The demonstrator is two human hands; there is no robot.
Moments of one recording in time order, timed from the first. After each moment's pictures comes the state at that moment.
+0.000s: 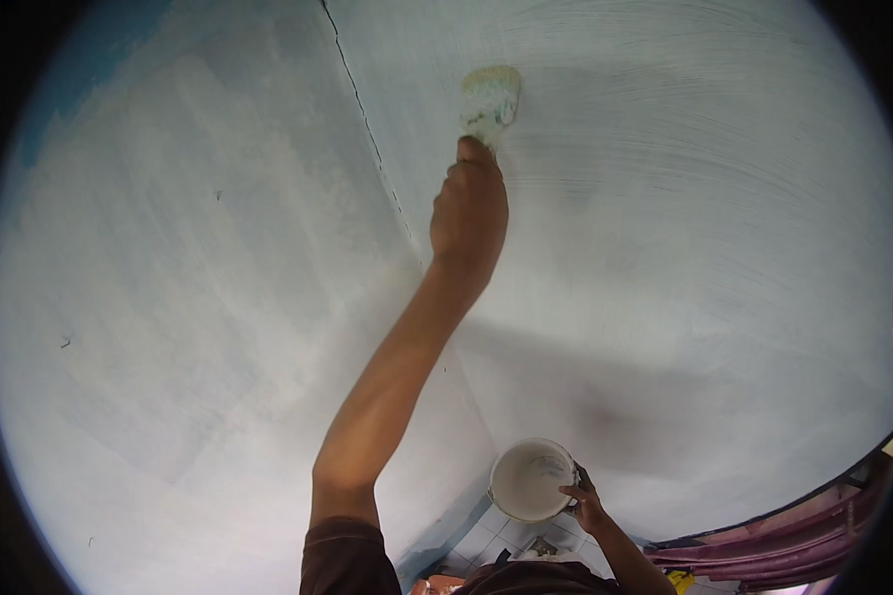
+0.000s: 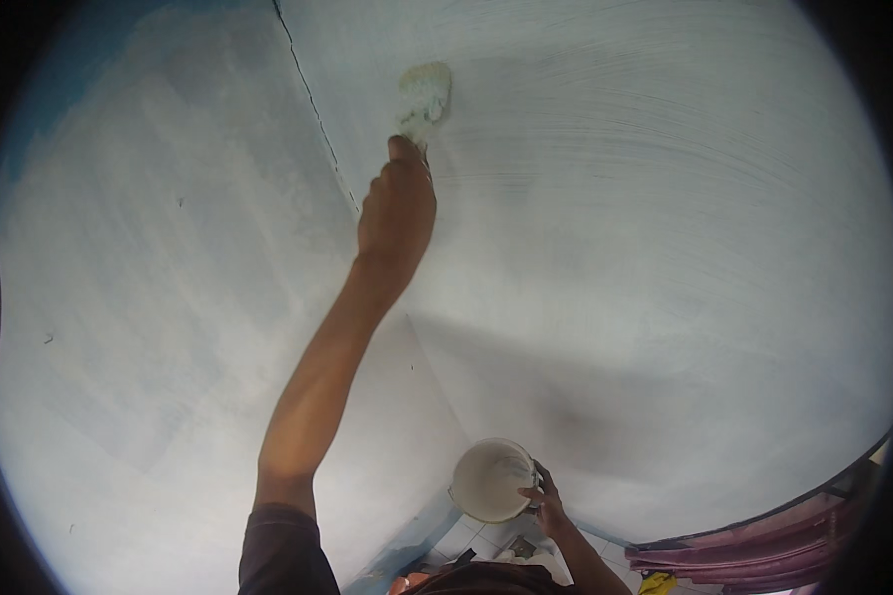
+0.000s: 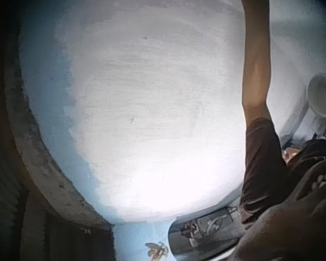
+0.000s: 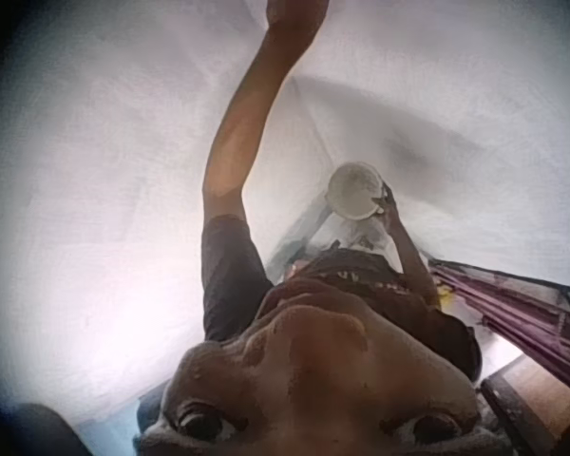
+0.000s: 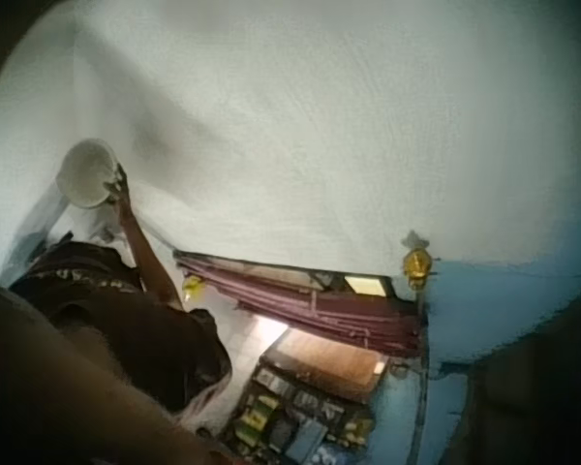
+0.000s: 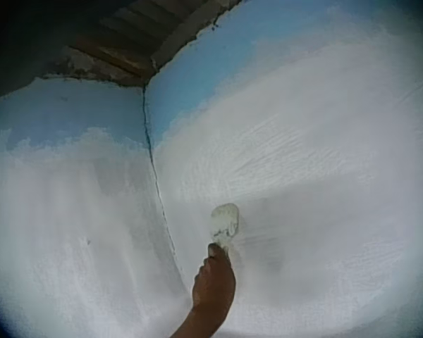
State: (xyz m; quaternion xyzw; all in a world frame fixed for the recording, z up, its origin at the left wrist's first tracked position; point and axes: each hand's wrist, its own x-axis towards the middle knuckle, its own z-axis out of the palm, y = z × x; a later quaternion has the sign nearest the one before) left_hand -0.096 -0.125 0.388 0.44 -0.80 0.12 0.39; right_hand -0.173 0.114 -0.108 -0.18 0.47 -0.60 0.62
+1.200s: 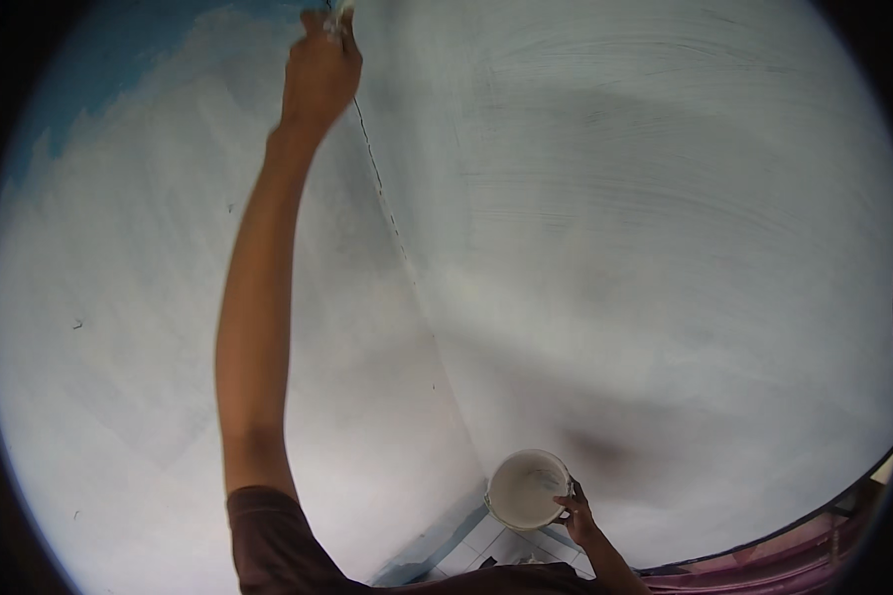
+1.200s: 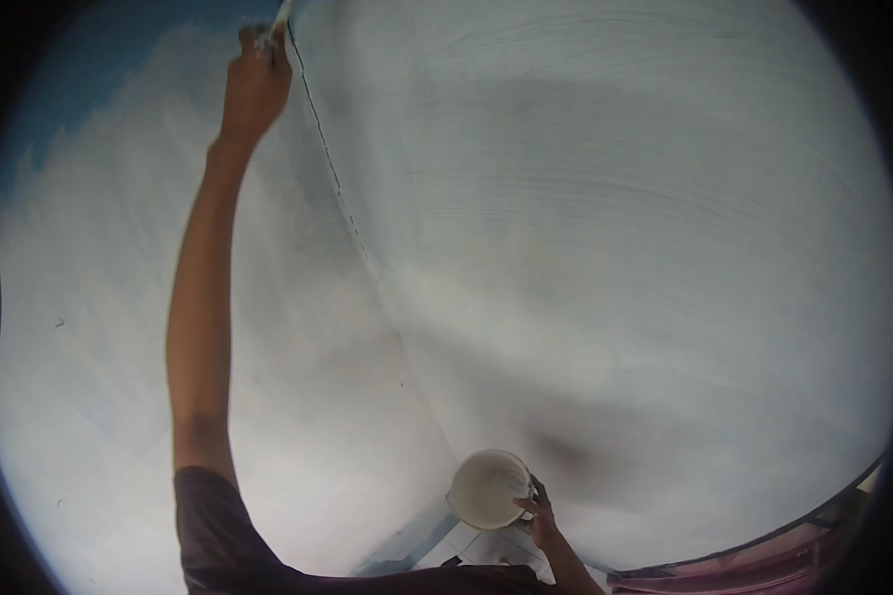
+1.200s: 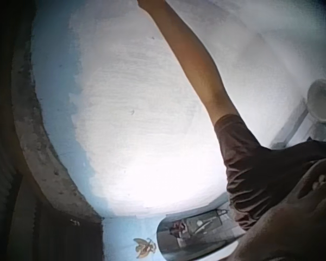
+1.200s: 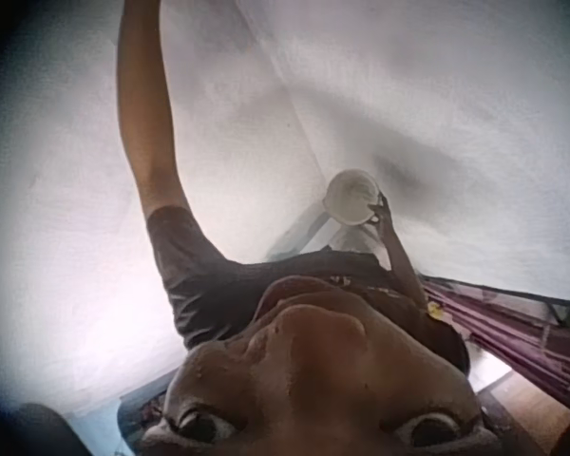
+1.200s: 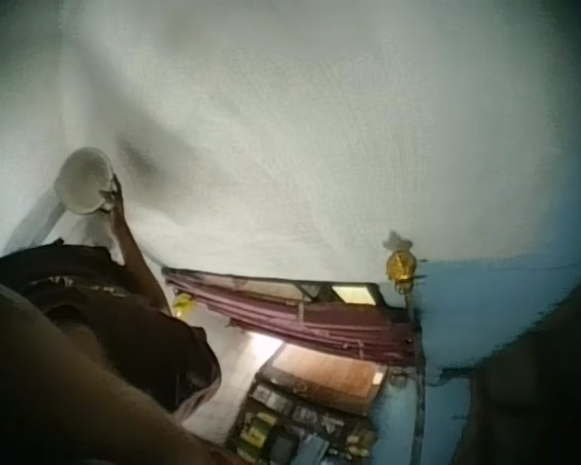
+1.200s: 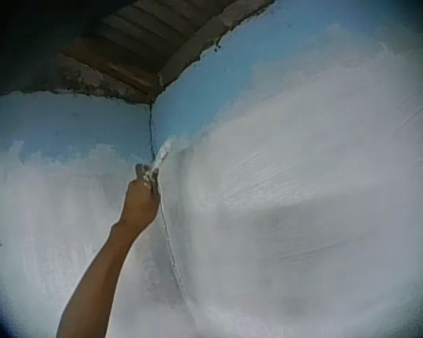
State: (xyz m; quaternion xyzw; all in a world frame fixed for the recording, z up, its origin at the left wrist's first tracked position) left_hand 0.017 -0.207 0.585 0.19 -0.70 0.35 0.59; right_hand -0.160 0.115 -0.100 -0.15 0.47 -0.62 0.62
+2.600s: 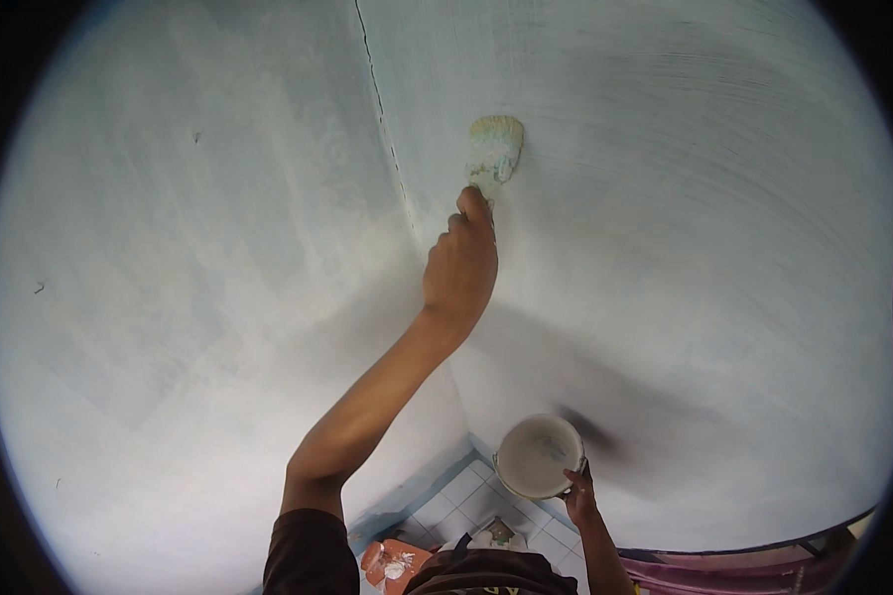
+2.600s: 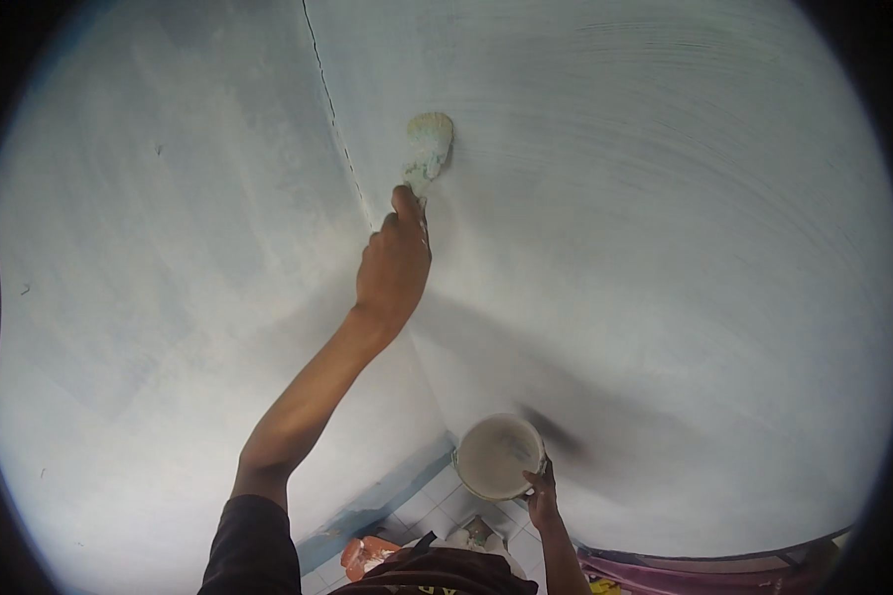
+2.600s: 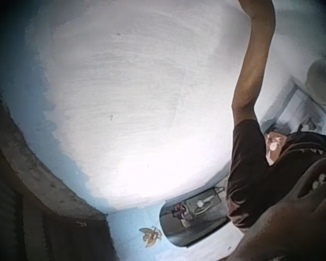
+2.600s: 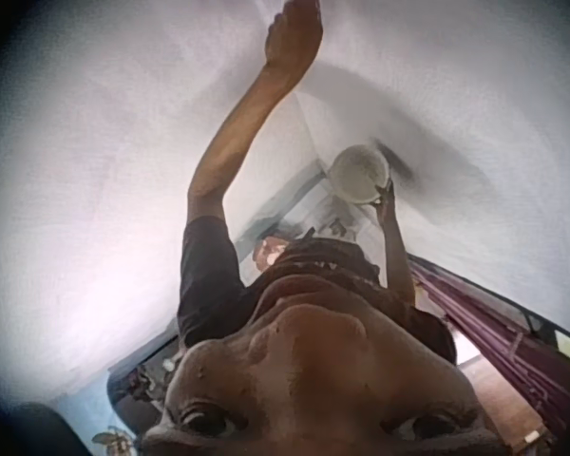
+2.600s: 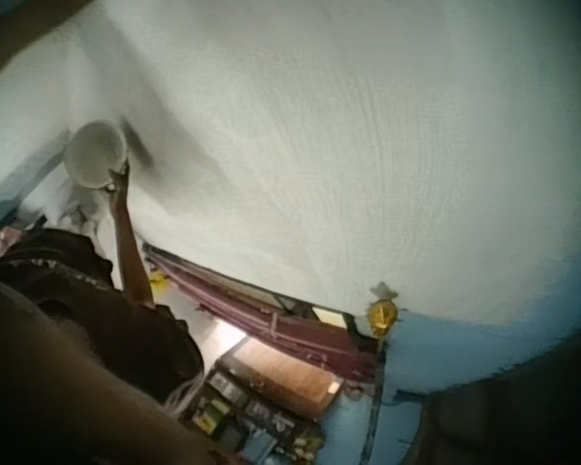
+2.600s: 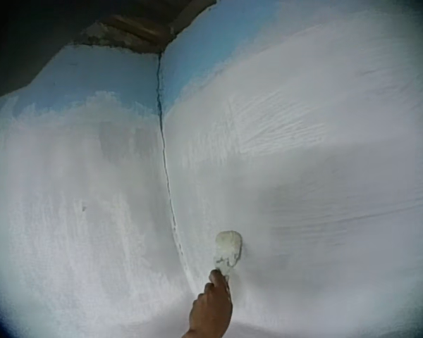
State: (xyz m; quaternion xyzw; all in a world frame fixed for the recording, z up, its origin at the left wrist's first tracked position) left_hand -0.024 -0.165 0.278 0.45 -0.80 0.15 0.36; right_hand -0.147 0.112 -0.117 -0.13 0.47 -0.68 0.55
